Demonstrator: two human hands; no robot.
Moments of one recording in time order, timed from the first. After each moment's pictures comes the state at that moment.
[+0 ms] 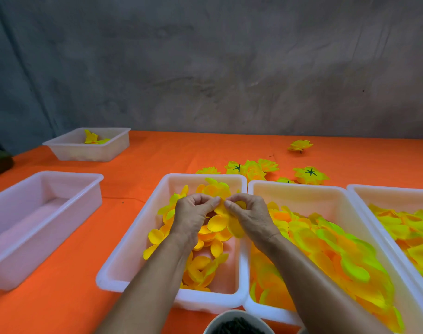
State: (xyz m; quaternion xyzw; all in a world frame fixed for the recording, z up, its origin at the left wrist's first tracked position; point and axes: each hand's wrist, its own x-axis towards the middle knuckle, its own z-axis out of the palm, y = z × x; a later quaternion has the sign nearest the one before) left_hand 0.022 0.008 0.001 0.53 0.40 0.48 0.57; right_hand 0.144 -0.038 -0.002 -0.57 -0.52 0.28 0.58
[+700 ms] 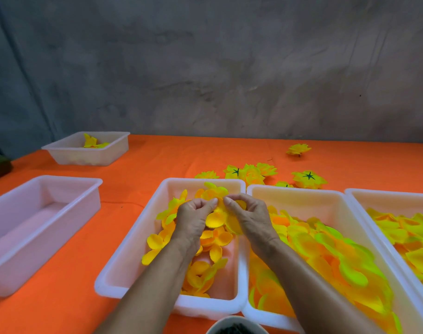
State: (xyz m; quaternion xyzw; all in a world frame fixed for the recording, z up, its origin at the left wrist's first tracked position) left_hand 0.028 0.008 -0.002 0.51 0.44 0.47 0.57; right_hand 0.142 -0.037 -0.004 -0.52 -0.45 0.32 0.65
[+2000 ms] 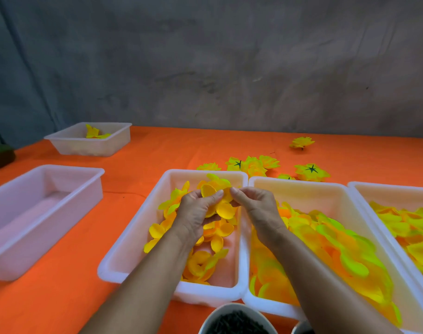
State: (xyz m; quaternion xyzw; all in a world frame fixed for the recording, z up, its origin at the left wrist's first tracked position) left_hand 0.025 0.004 0.007 0.48 0.38 0.44 0.66; right_hand 0.150 -0.041 0.000 -0.53 -0.45 0.34 0.64
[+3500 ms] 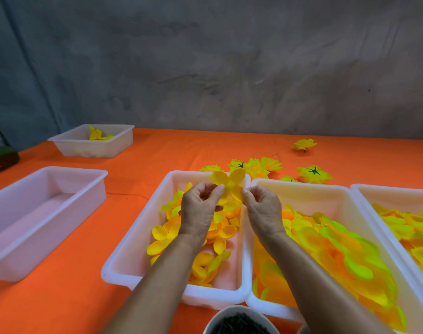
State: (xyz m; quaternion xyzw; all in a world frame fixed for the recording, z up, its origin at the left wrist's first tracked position) left_hand 0.029 0.001 0.004 0.56 0.37 0.56 0.49; right_hand 0.144 -0.036 0.000 -0.66 -0.44 0.16 0.60
